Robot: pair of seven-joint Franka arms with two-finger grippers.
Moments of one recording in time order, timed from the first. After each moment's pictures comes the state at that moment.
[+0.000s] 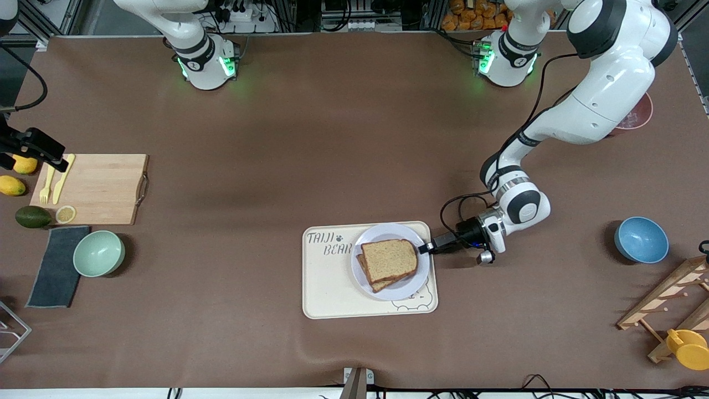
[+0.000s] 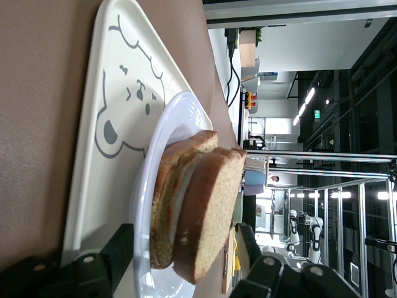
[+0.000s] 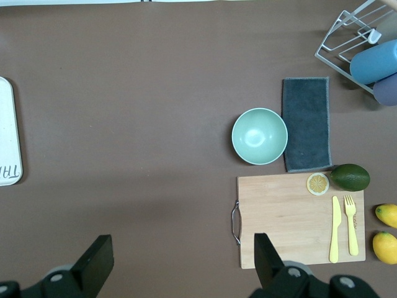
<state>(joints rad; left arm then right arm) 0.18 0.92 -0.48 -1.77 -1.74 2.30 1.16 -0.01 0.01 -0.04 -1.56 -0.05 1.67 -0.01</state>
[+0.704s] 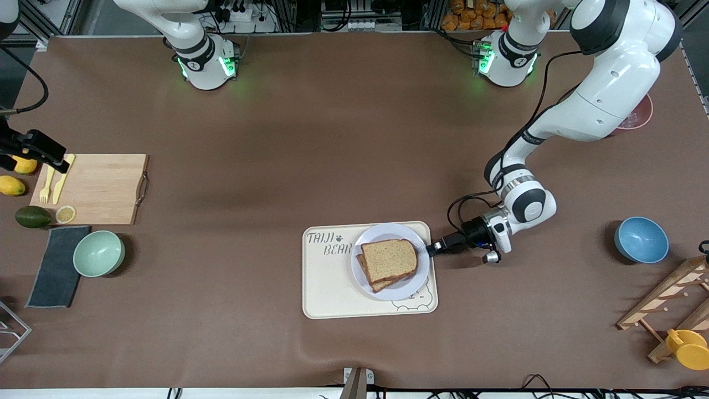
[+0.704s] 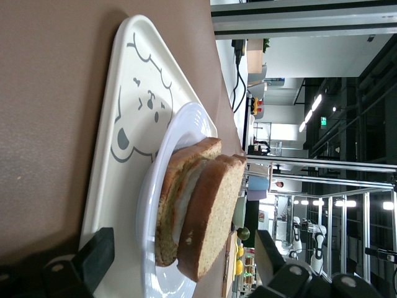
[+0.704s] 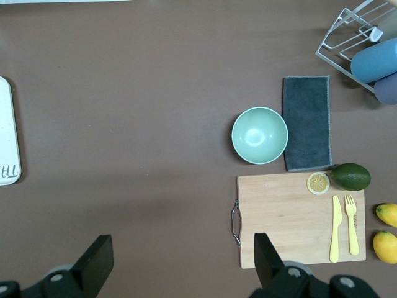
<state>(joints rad) 0.19 0.88 -0.46 -1.80 -1.74 2.31 1.12 -0.01 0.02 -0.04 -1.56 -0.05 1.67 -0.01</state>
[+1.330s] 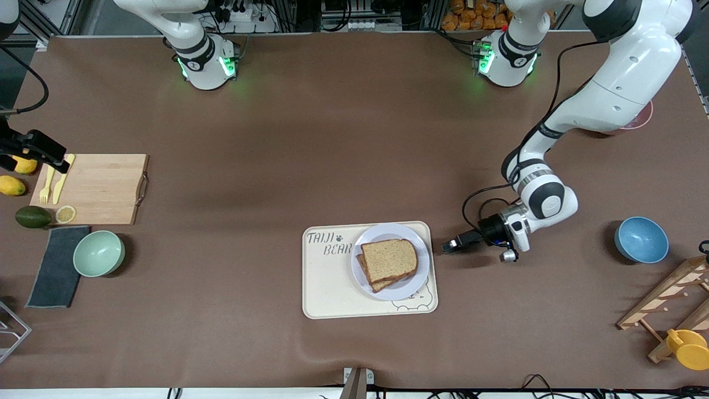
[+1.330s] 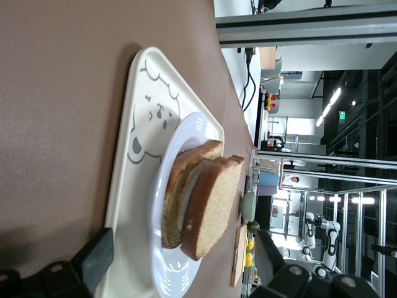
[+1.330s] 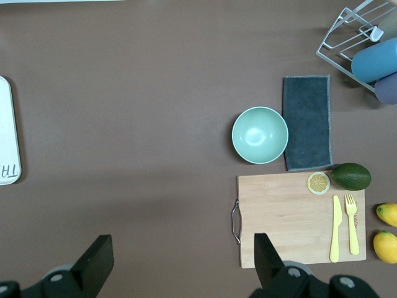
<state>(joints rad) 0.26 0.79 -0.47 -1.85 -1.60 2.31 0.99 -0.01 0.02 -0.04 -1.56 -0.05 1.67 -0.01</state>
